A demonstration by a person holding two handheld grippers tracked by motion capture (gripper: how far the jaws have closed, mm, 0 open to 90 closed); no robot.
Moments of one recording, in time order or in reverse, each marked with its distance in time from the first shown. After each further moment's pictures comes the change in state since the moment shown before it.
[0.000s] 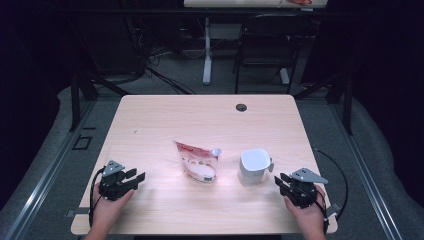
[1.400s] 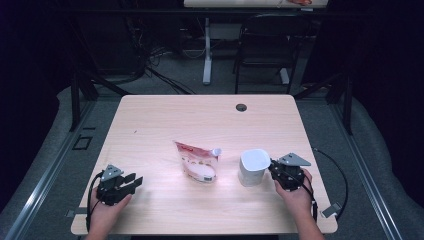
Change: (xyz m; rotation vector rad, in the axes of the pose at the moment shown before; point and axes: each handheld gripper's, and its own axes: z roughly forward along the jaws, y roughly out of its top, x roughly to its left) left arm -0.001 -0.010 -0.008 0.031 0.000 0.017; right arm 0.002 0.030 0.040 0.015 -0.044 -0.064
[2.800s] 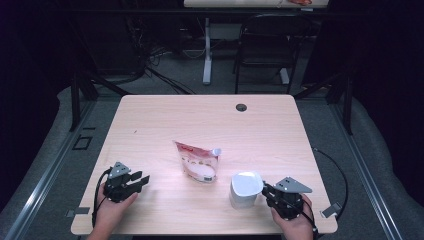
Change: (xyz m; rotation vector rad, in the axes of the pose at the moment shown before) left arm -0.008 0.009 0.011 0.012 -0.039 0.046; right arm 0.051 -0.027 -0.056 0.022 0.124 0.001
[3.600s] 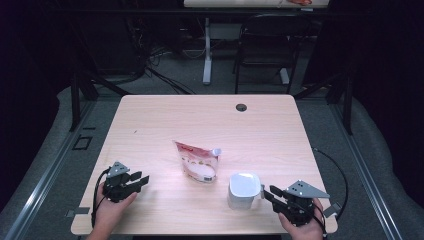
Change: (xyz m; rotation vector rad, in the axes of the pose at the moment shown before) left arm 0.002 0.000 0.000 0.010 -0.023 -0.029; right arm -0.010 0.001 -0.029 -0.066 0.091 0.063
